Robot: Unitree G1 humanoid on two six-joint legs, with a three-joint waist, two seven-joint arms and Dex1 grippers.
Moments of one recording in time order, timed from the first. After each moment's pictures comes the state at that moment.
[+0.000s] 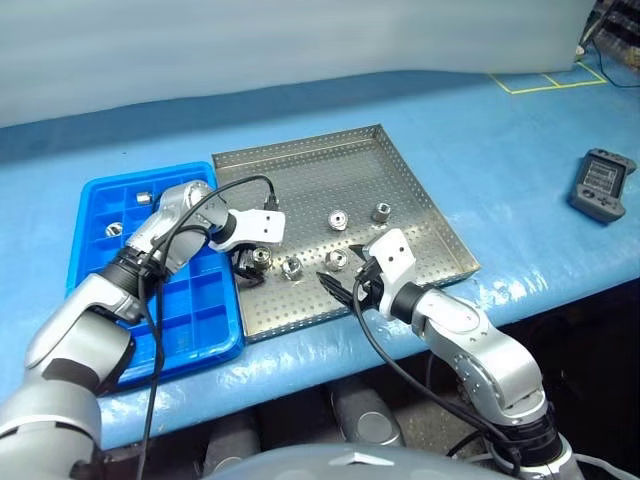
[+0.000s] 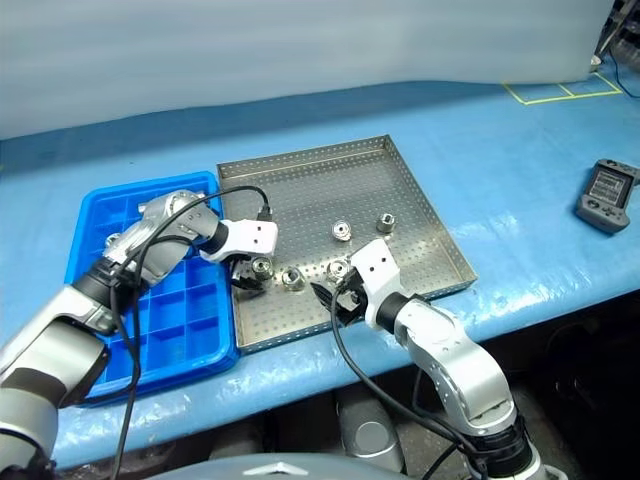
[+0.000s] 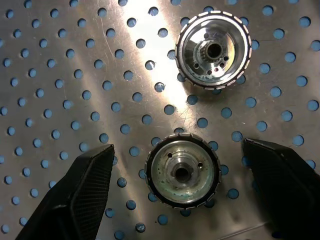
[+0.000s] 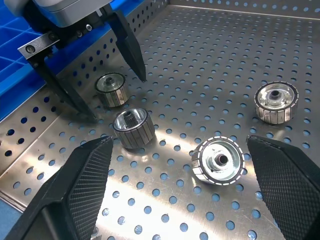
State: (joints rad) left arm -0.85 0.66 -0.61 0.31 0.22 0.31 -1.32; right arm -0.08 -0.34 0.22 -0.61 0.32 0.81 0.34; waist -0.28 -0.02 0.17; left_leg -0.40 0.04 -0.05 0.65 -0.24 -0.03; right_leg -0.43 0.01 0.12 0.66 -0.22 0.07
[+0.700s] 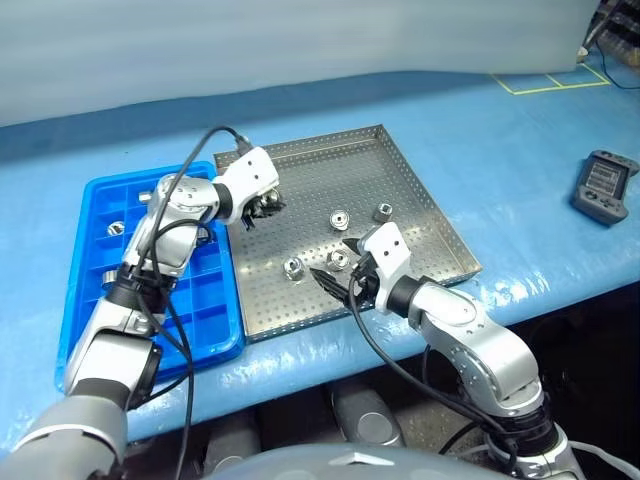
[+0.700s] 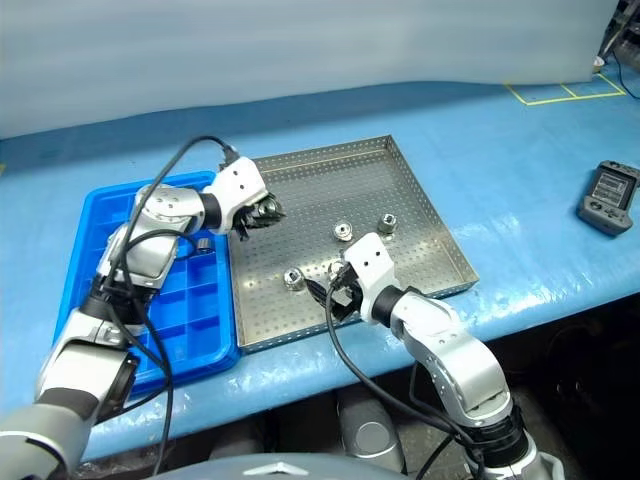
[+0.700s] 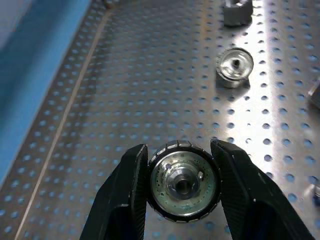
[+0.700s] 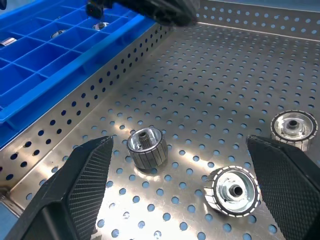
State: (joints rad) left arm -0.64 0.46 -0.10 0.01 0.10 0.60 -0.80; right arm -0.15 -0.34 0.24 -0.59 0.32 0.81 0.37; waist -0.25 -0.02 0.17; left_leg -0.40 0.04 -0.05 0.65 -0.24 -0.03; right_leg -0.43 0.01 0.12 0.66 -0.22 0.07
